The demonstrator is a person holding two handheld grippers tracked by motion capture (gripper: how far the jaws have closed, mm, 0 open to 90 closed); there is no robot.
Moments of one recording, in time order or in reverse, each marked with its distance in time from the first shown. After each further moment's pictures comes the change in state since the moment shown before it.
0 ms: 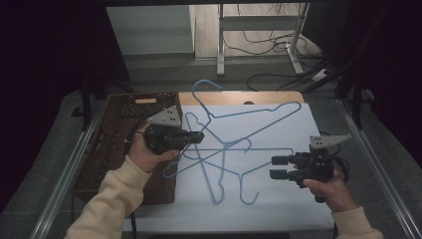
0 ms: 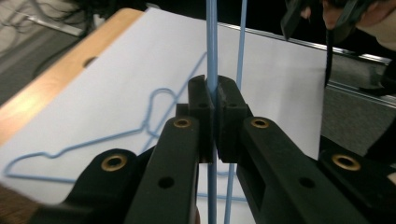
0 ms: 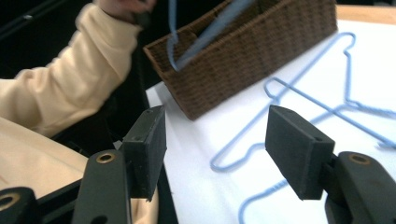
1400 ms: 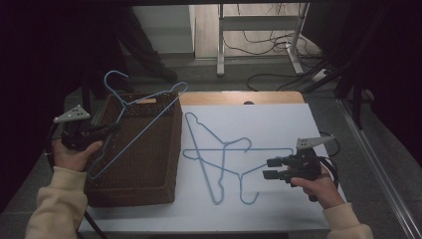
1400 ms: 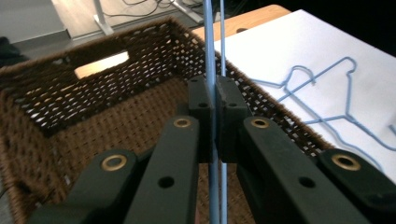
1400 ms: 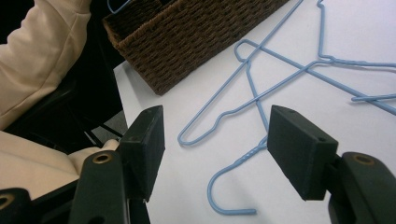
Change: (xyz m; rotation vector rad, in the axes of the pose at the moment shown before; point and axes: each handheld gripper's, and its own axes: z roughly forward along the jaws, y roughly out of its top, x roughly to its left) left arm 0.085 -0.134 -0.117 -0.072 0.384 -0.360; right arm -0.027 -0.016 0.023 0.102 -0.083 0.060
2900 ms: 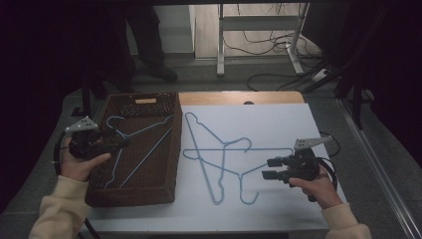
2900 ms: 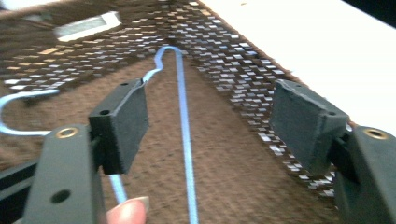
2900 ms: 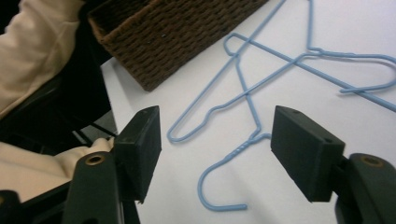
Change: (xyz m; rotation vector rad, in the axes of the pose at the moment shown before) left arm -0.010 -0.026 0.018 0.057 -0.039 -0.025; right arm -0.003 -0.002 0.005 0.016 -0.051 0.007
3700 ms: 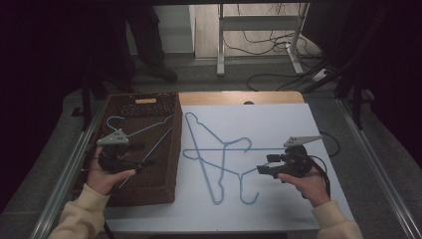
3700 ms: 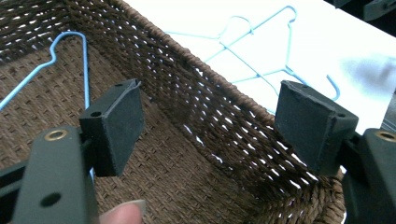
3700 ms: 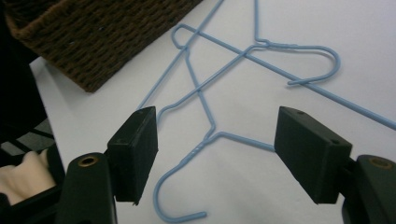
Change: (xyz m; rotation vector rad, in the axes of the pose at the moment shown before) left arm -0.057 -0.005 0.036 0.072 -0.164 0.071; right arm -0.002 0.006 0.020 0.050 -0.215 0.020
